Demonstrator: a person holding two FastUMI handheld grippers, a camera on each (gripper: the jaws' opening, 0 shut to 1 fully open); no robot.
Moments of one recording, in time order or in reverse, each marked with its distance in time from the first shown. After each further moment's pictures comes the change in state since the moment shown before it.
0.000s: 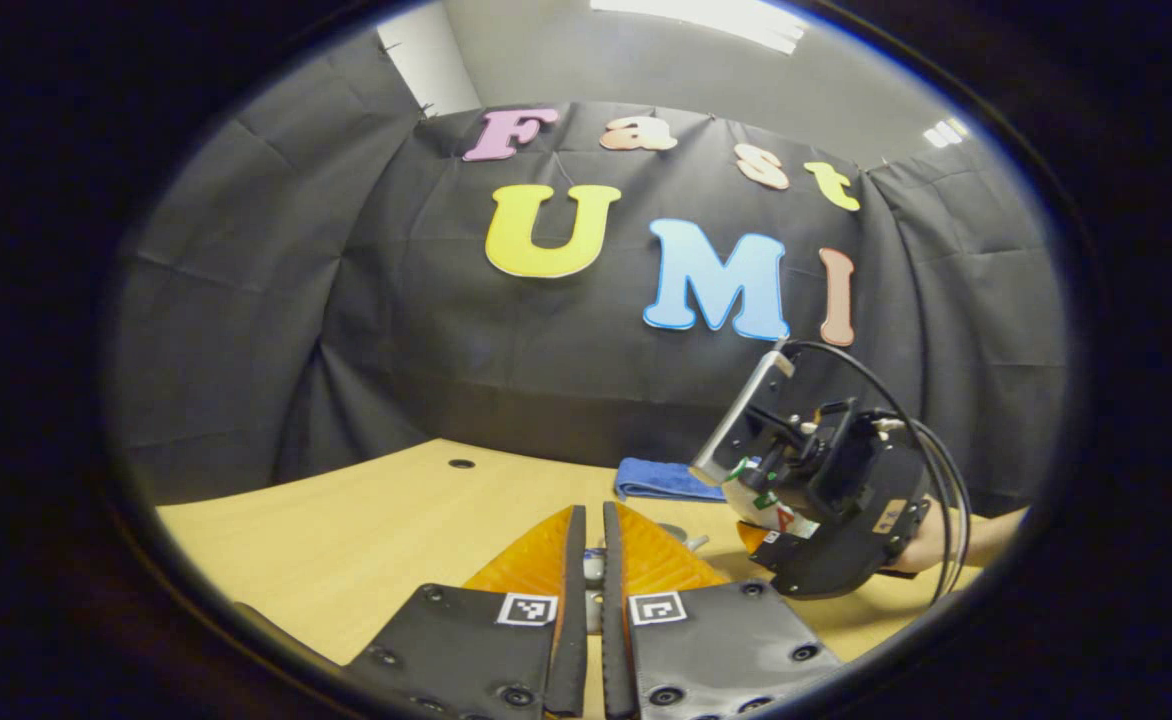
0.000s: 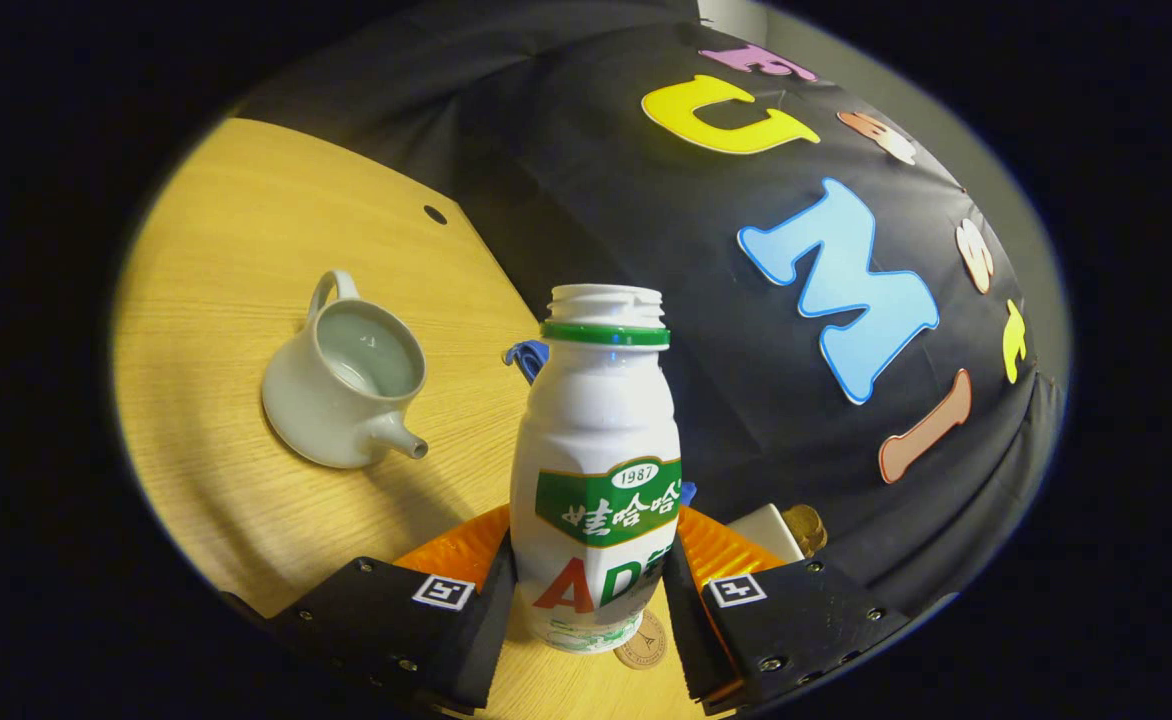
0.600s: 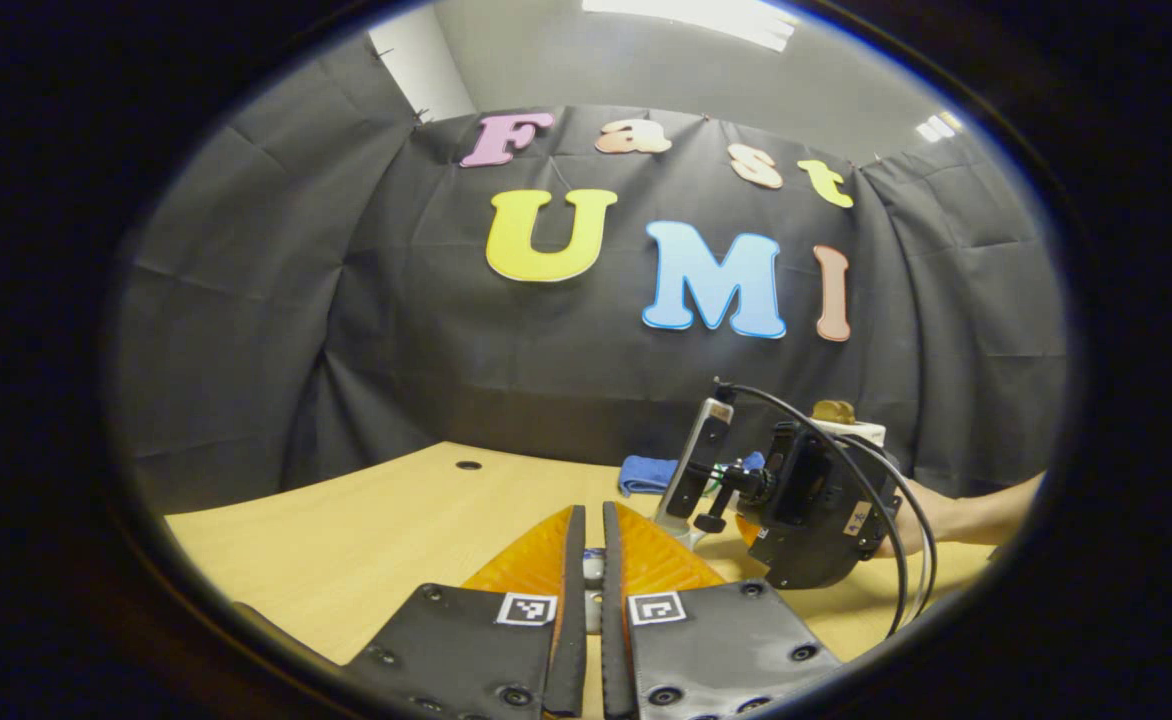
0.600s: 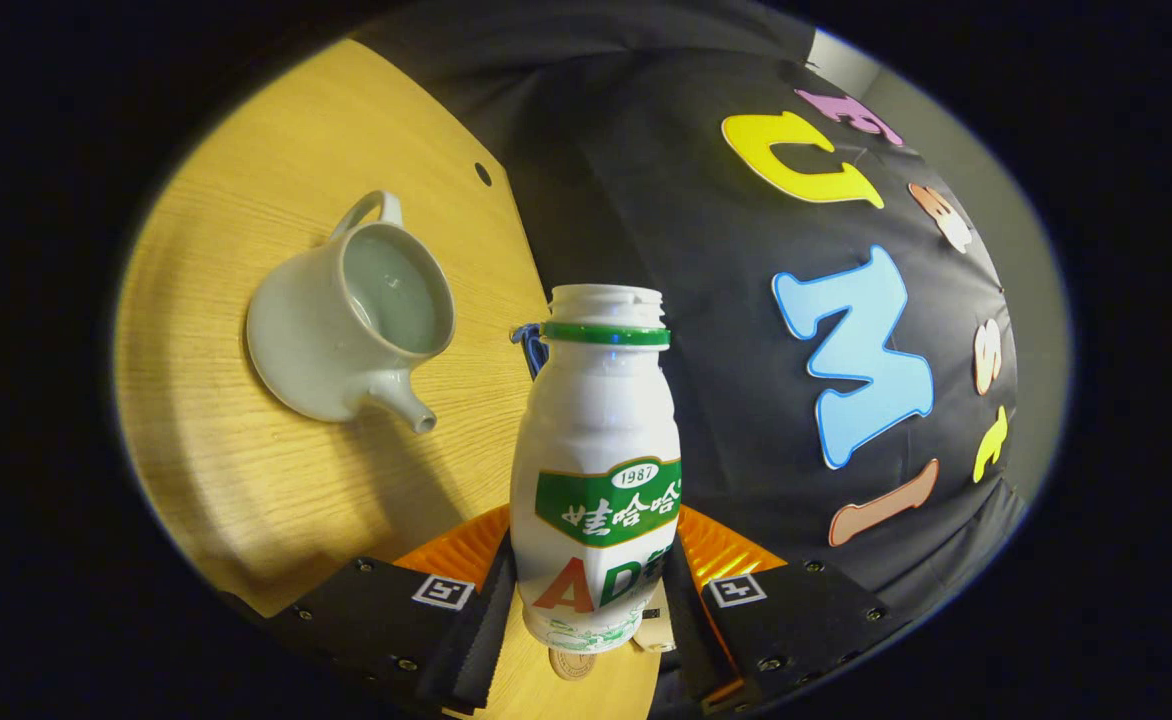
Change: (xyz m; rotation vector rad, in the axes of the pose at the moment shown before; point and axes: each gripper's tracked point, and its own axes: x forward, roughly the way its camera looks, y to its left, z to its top) left arm -0.016 0.014 0.001 0.050 -0.002 0.031; right arm 0.013 0.000 0.004 -0.275 0.004 -0.053
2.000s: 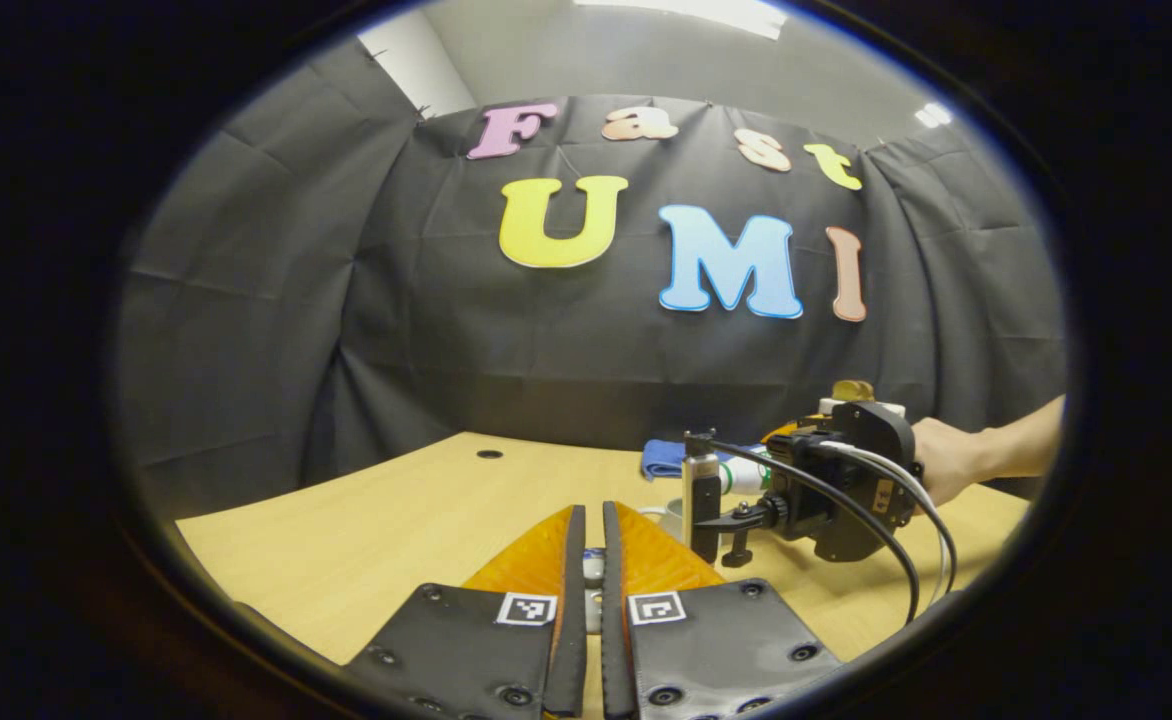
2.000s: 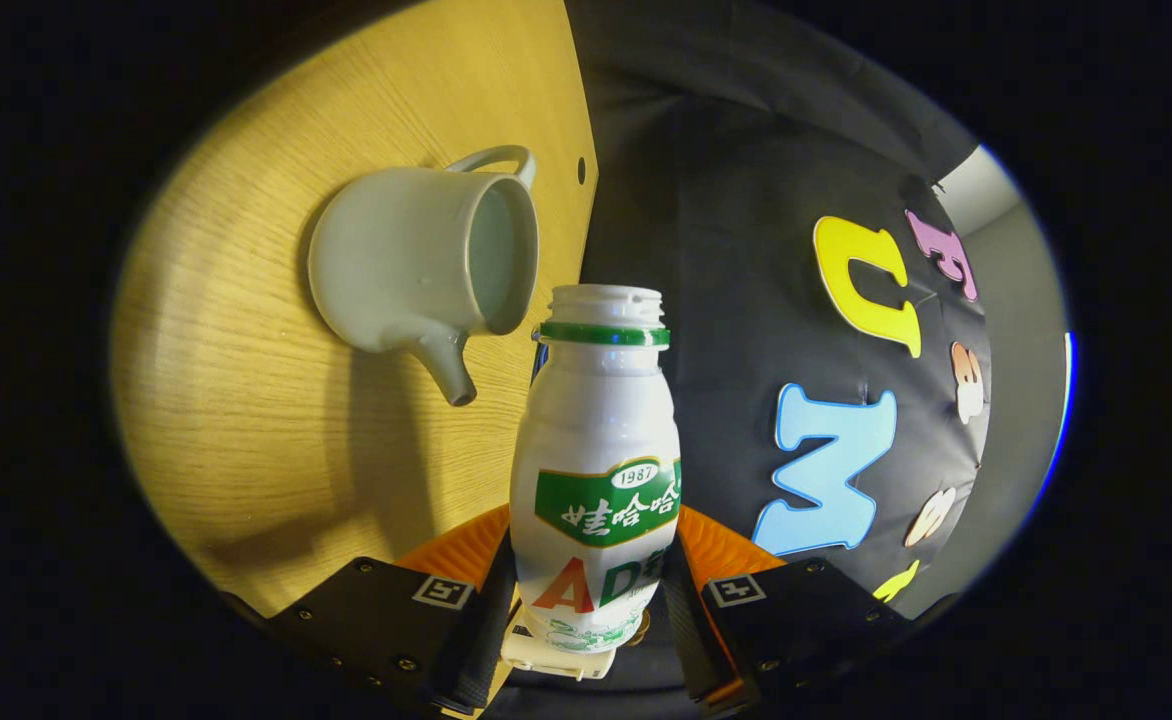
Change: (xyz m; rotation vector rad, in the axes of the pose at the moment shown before) left arm 0.001 0.018 -0.016 0.023 0.041 0.032; right arm -0.007 -0.004 0.015 -0.442 -0.075 -0.066
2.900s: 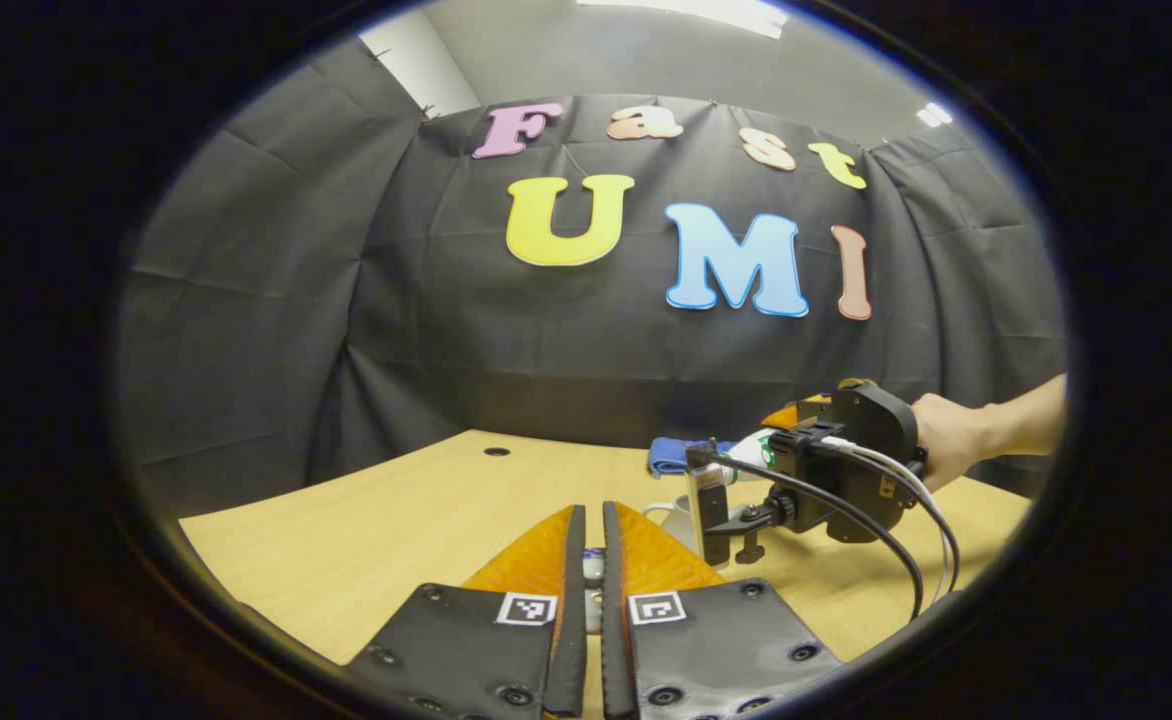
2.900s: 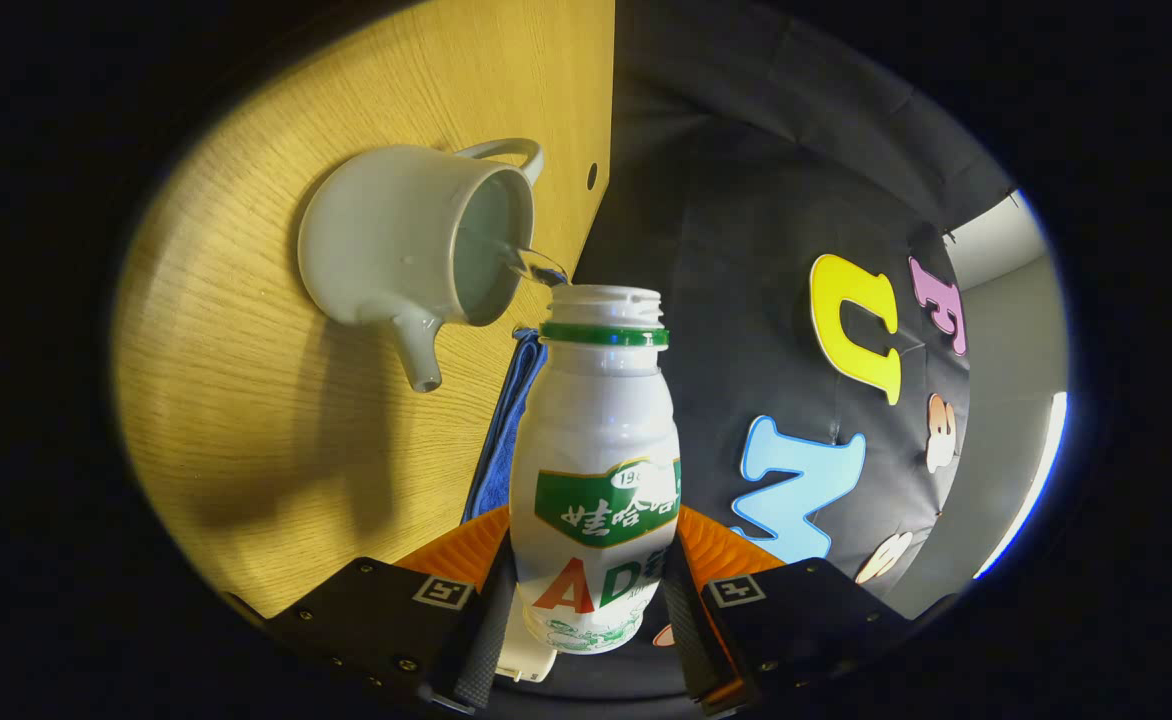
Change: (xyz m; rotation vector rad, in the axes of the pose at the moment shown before) left arm -0.003 0.006 -0.002 0.002 0.004 0.011; right arm -0.006 -0.013 0.008 -0.139 -0.033 -0.073
